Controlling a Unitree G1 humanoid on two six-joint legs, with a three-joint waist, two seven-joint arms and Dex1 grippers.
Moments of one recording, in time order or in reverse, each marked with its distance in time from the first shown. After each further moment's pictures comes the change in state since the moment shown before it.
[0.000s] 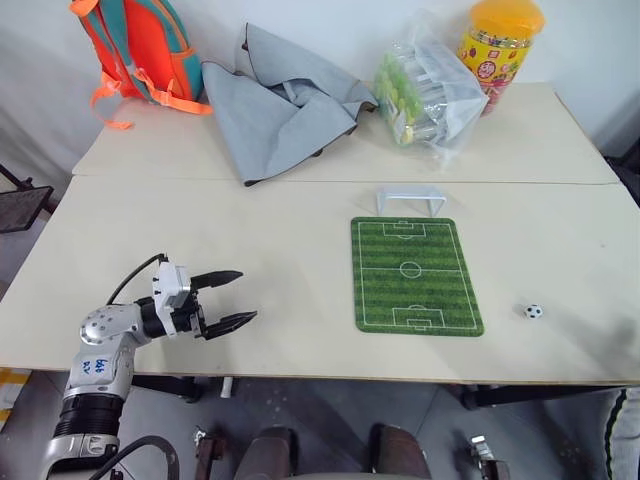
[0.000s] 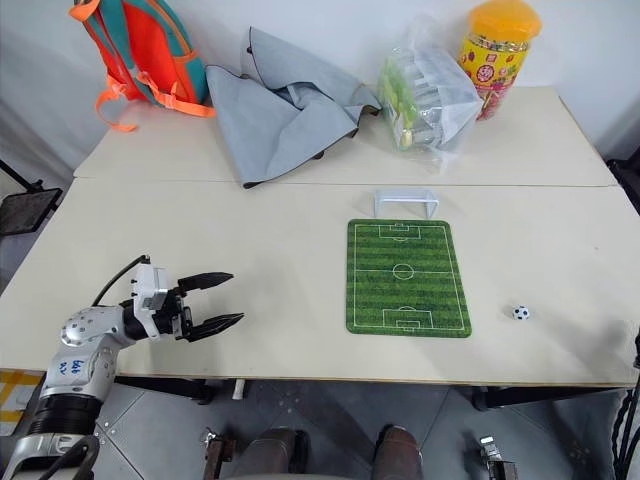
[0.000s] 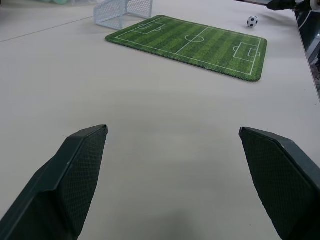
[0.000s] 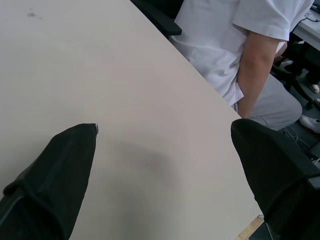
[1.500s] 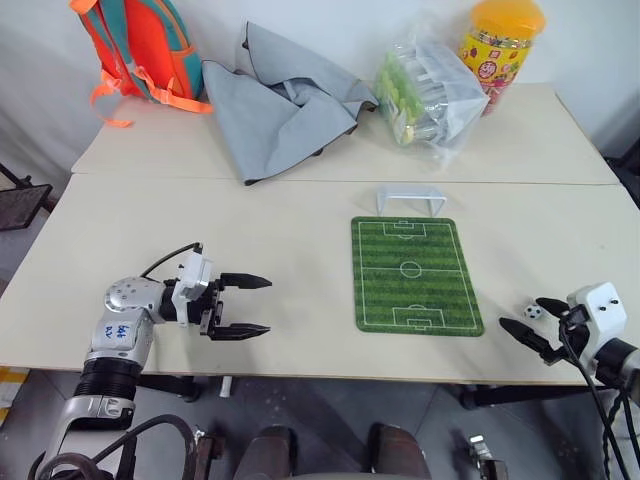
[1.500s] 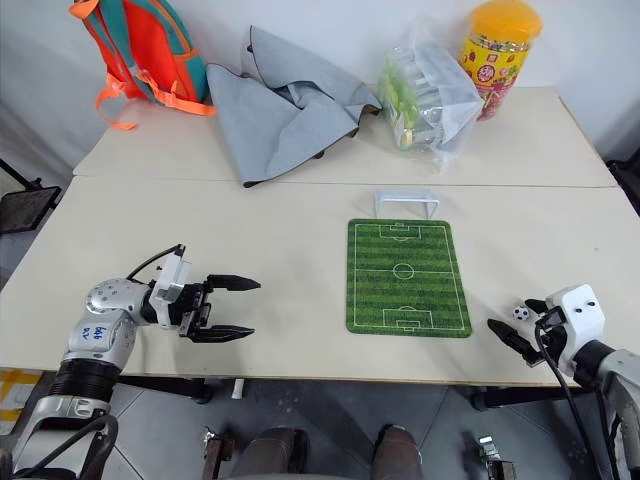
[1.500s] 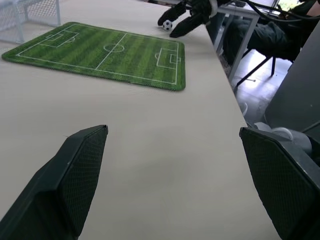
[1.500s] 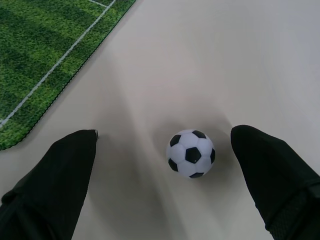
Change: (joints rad) left arm -0.184 0.004 -0.114 0.102 0.006 0.043 -0.285; right arm 0.109 -0.086 0.352 -0.546 0.061 0.341 0.523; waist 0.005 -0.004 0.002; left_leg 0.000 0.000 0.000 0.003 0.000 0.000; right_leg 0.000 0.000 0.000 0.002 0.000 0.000
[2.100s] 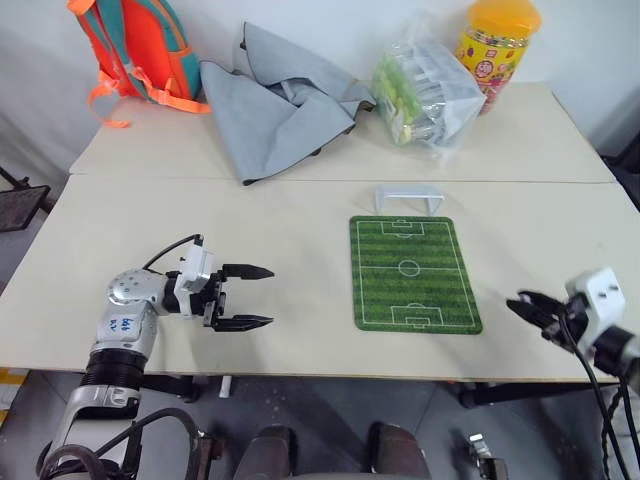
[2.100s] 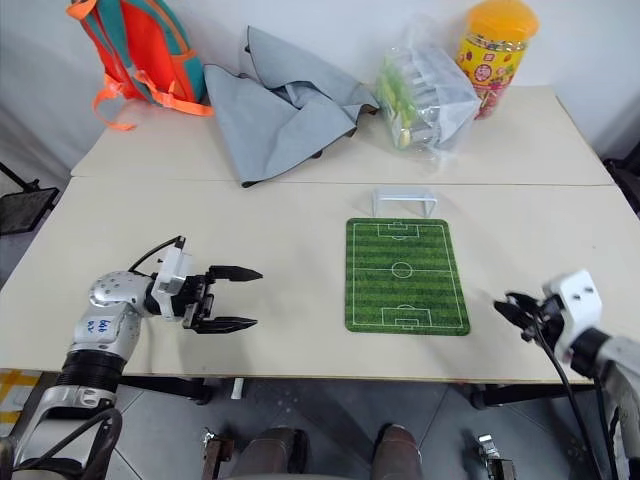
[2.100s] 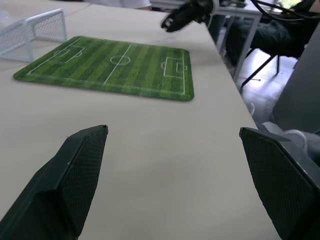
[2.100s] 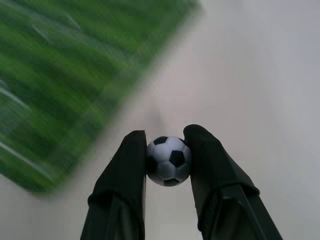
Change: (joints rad) left arm -0.081 -0.055 -0.020 0.058 0.001 -0.065 -0.001; right arm -0.100 -0.050 0.009 -0.249 0.074 0.129 0.013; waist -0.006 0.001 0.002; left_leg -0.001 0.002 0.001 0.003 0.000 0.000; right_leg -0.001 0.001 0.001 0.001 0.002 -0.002
